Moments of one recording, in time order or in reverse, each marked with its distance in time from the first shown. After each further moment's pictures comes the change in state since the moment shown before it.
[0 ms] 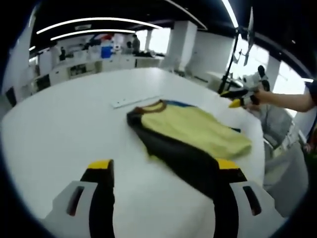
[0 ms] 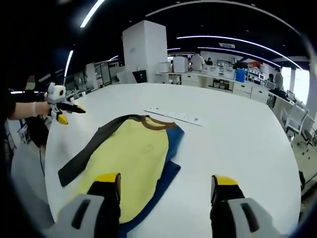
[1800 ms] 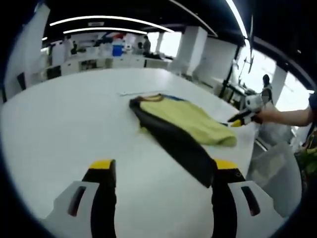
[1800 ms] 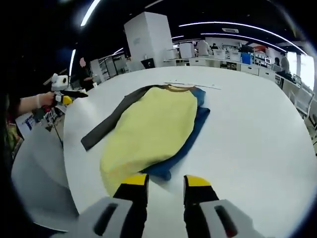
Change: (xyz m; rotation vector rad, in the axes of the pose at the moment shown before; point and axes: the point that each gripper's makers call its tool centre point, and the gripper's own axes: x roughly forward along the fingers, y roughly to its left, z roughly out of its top) left arm -0.074 -0.039 -0.046 -0.108 -0.033 0.077; right arm -0.032 0.065 -0.117 0.042 0.149 0.130
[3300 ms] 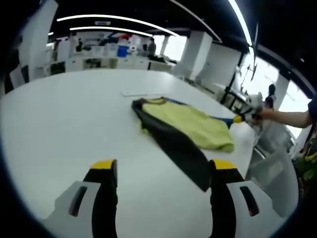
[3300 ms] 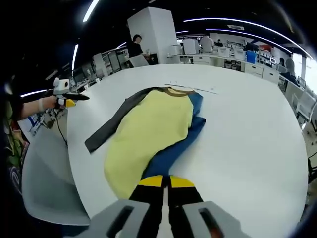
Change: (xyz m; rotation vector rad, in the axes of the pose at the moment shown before) left arm -0.002 0.003 0.001 -0.052 -0.031 0.005; right arm -0.039 -0.021 0.040 -0.022 0.038 -0.006
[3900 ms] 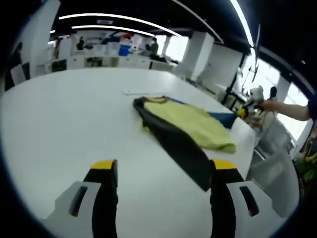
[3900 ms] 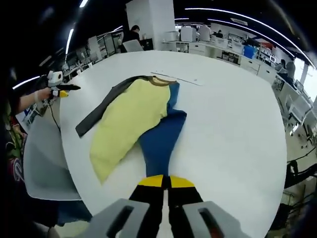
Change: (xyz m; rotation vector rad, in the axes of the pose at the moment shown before) left arm 0.006 -0.003 -0.006 -0.016 0.005 0.007; right arm -0.049 -0.061 -0.011 -0.023 0.154 -0.085
